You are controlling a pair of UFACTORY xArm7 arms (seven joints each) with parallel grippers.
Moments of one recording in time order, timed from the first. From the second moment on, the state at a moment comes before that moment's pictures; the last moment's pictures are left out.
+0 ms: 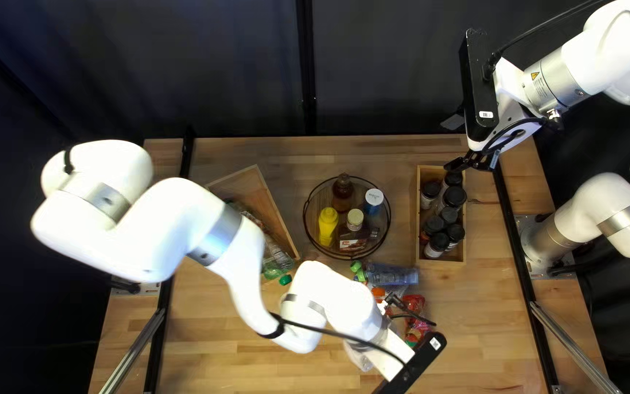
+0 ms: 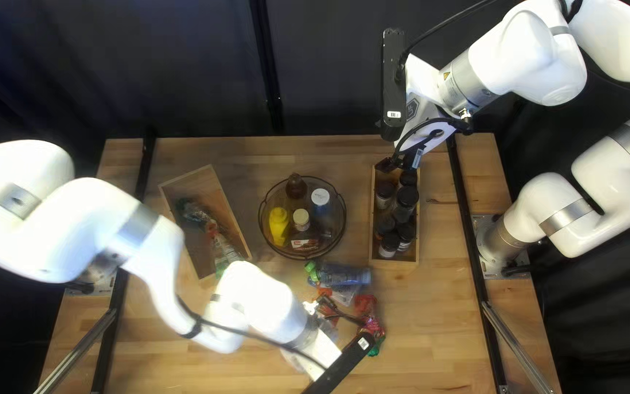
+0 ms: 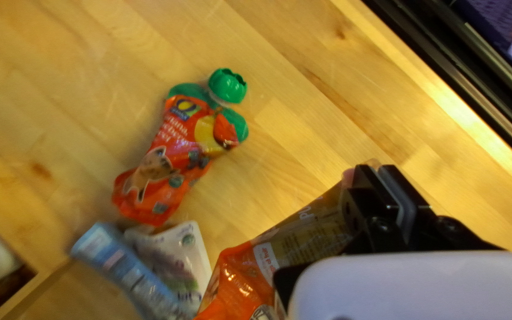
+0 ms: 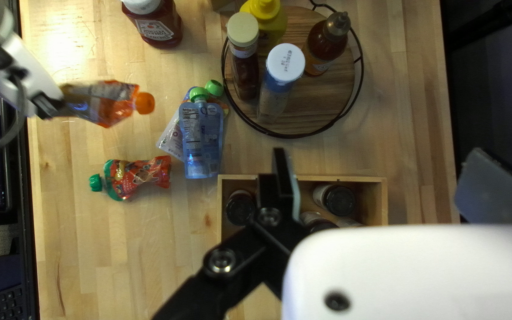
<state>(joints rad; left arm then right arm) -0.32 0.32 -0.15 1.30 0.14 0.69 0.30 0.46 -0.86 -0.35 0.83 -0.47 1.14 0.32</state>
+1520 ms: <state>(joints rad) -0.14 -0.50 0.09 0.30 0.43 0.59 -0.03 0.46 -0.86 -0.35 0.83 -0.47 1.14 0.32</state>
